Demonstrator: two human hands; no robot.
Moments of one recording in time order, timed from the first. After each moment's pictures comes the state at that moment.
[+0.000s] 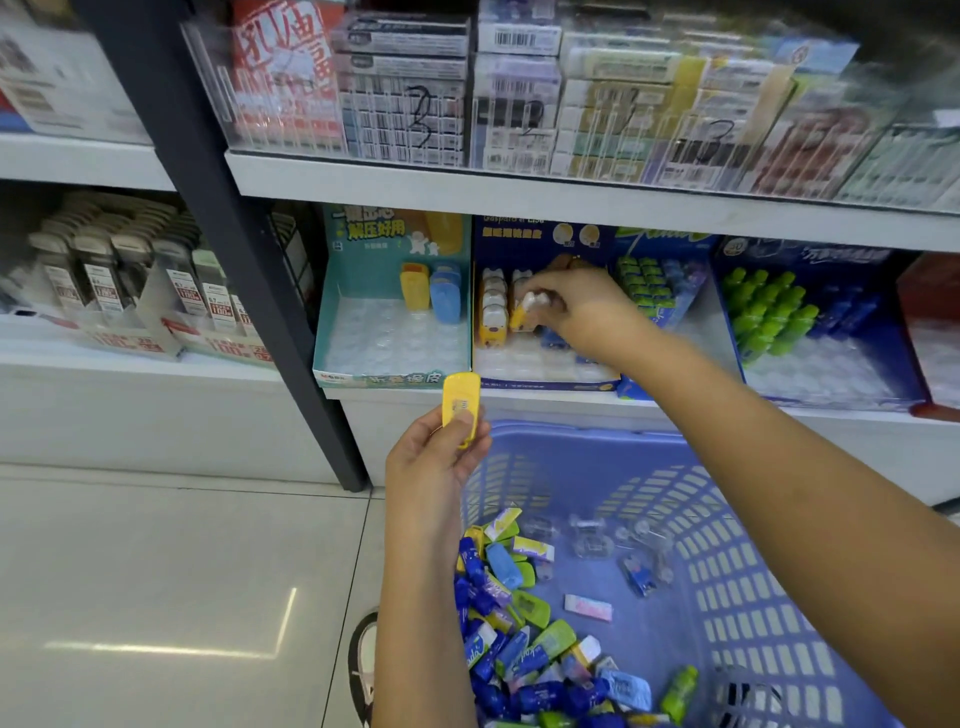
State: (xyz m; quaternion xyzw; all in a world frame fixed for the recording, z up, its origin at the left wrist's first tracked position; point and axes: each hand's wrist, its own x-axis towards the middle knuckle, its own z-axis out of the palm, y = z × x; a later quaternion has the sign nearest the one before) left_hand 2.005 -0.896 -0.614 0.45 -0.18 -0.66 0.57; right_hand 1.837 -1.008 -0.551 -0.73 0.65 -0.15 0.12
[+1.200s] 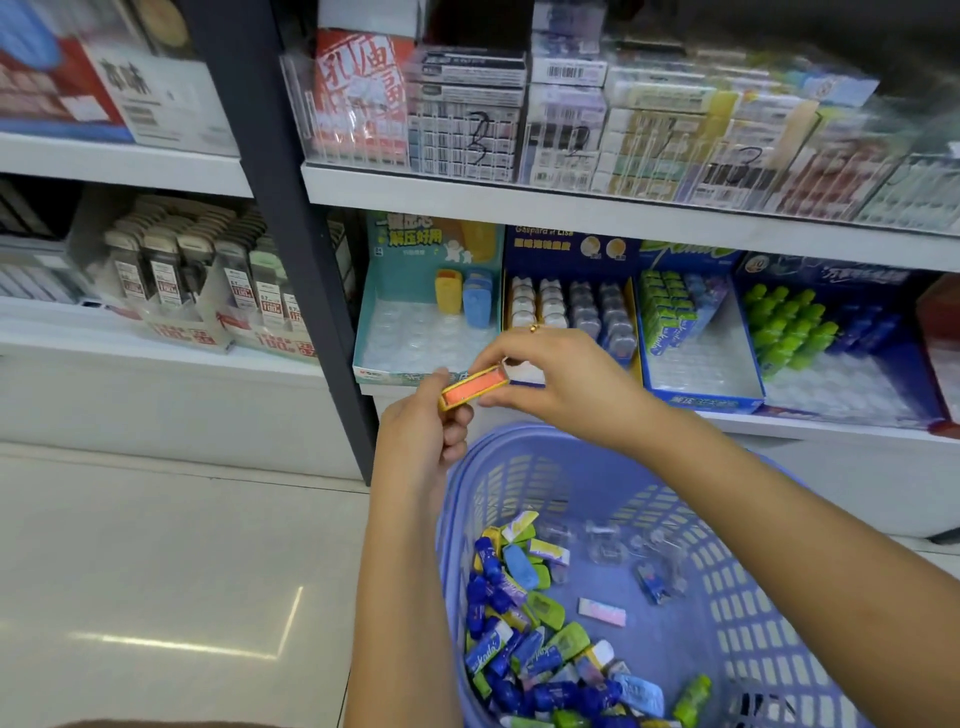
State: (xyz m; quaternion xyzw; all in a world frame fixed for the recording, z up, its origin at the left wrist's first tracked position) left_hand 2.038 -0.916 -0.584 0.52 -0.24 -0.64 0.51; right_hand 1.891 -0.933 -0.538 -0.84 0.46 -0.22 0.18
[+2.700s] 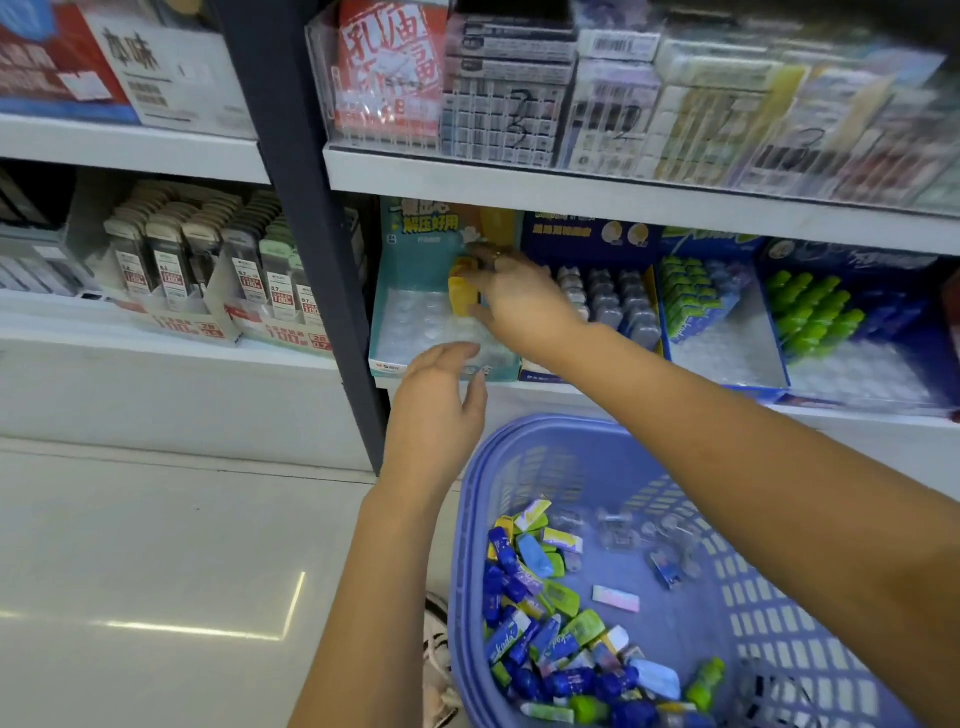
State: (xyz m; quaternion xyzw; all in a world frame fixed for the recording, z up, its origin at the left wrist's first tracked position) left_hand 2.061 -0.943 -0.604 0.56 -0.72 -0.19 0.36; right_hand 1.937 -1.034 -0.561 -0.81 0.58 -0.06 -0.01
